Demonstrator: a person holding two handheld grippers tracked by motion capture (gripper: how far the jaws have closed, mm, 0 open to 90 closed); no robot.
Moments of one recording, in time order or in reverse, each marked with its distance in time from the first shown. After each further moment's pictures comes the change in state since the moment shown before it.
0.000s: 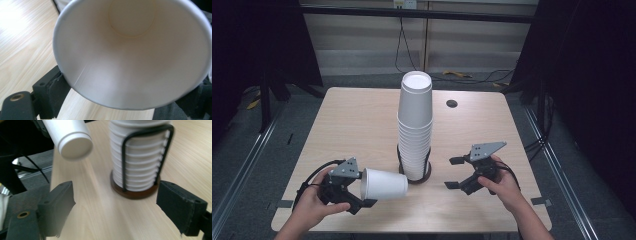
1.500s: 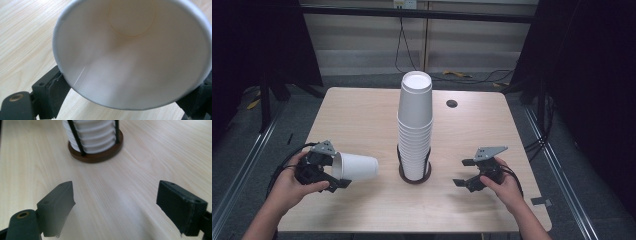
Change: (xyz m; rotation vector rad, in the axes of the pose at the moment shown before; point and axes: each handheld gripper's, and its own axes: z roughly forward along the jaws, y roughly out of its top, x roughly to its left) left arm 0.058 -0.011 -0.038 0.174 0.166 -0.155; right arm -0.029 -0.046 0.003 0.116 -0.187 0.111
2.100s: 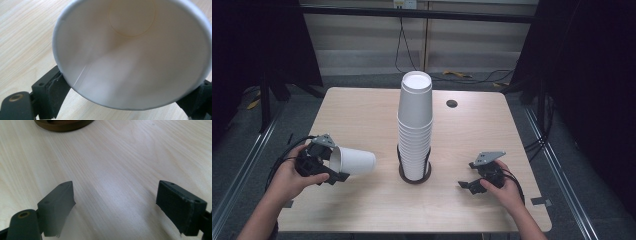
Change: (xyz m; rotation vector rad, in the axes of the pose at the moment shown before) left arm 0.013 0.011 -0.003 0.039 0.032 -0.016; right arm -0.008 -0.024 0.008 0.106 -0.138 -0.012
